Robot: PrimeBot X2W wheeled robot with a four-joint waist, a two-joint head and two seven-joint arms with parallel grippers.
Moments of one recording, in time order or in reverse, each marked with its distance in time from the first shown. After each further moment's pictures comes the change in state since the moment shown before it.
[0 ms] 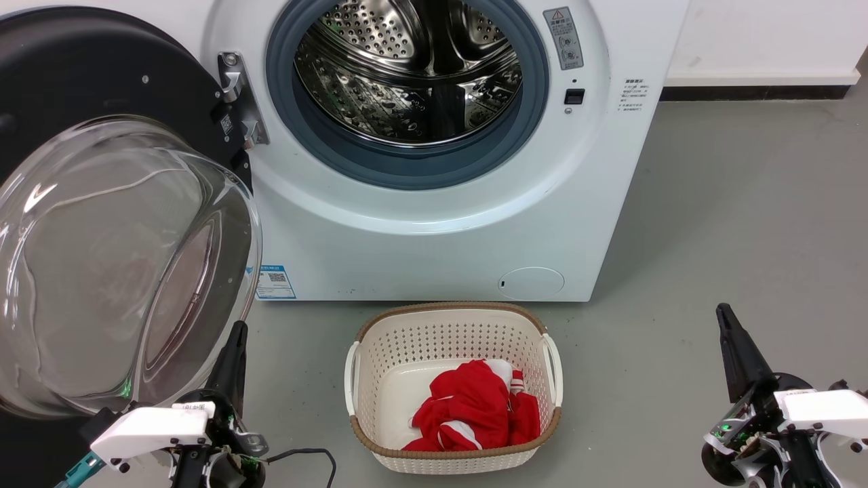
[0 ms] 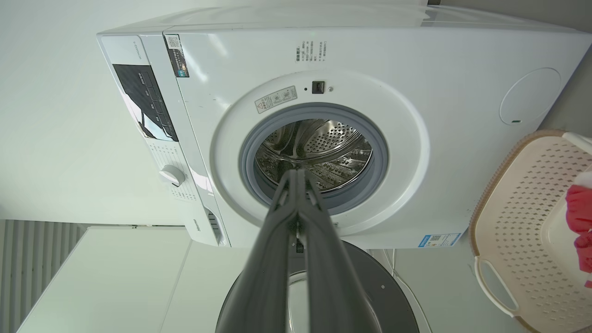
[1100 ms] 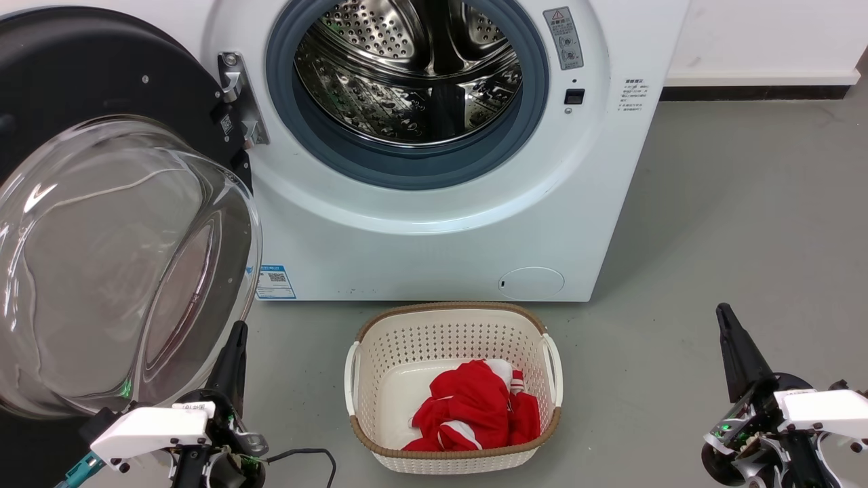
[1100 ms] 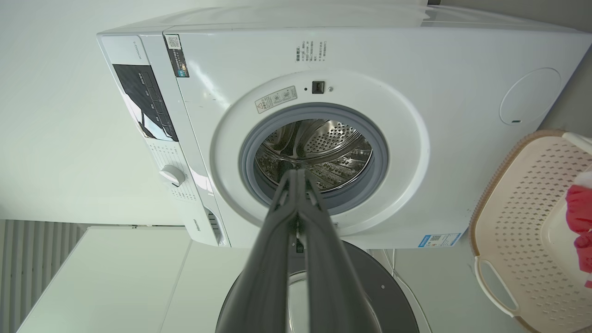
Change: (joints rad) left arm 0.000 0.000 0.000 0.000 0.000 0.000 0.000; right arm 0.000 0.000 0.000 0.000 0.000 0.000 0.000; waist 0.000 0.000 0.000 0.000
